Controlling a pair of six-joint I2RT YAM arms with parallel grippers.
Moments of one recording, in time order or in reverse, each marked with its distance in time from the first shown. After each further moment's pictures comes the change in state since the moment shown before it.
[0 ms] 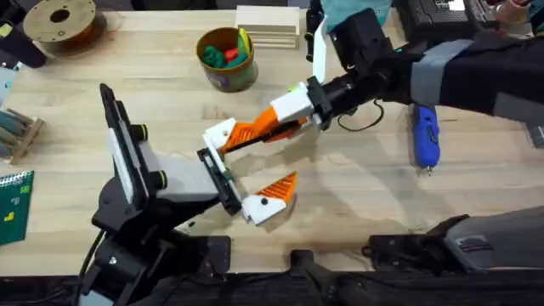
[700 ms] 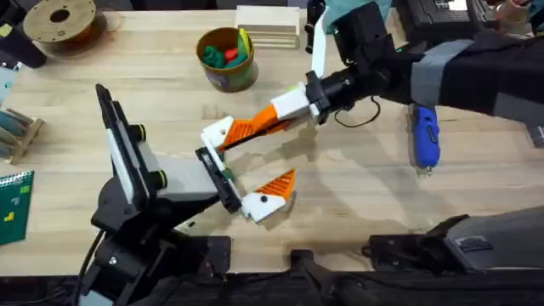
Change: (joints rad) left arm 0.001 0.000 0.000 0.000 -0.023 0.008; right arm 0.002 0.000 0.000 0.105 0.012 0.042
